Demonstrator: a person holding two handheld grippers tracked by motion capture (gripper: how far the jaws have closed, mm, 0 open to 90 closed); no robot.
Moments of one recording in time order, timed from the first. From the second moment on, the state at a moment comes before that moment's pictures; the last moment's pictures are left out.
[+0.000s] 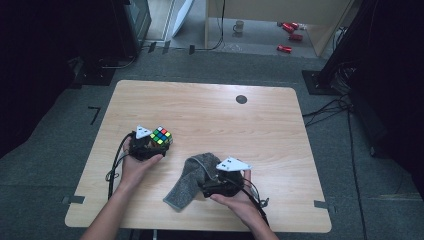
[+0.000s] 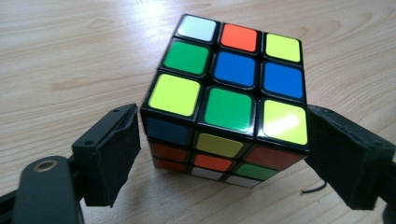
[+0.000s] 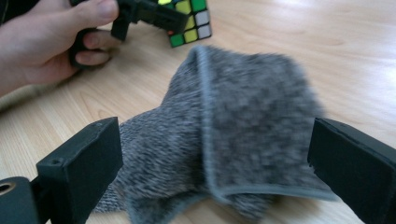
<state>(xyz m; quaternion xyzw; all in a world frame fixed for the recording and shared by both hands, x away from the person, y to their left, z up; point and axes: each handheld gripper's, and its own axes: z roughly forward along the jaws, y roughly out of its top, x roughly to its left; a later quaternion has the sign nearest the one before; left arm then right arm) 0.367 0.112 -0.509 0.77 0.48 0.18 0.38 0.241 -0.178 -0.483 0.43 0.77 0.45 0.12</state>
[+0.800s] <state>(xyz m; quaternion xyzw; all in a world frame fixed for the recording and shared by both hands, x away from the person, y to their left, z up) 0.357 0.103 -0.509 0.78 0.46 0.20 0.38 0.234 -0.255 -0.474 0.50 0.72 0.43 0.23</state>
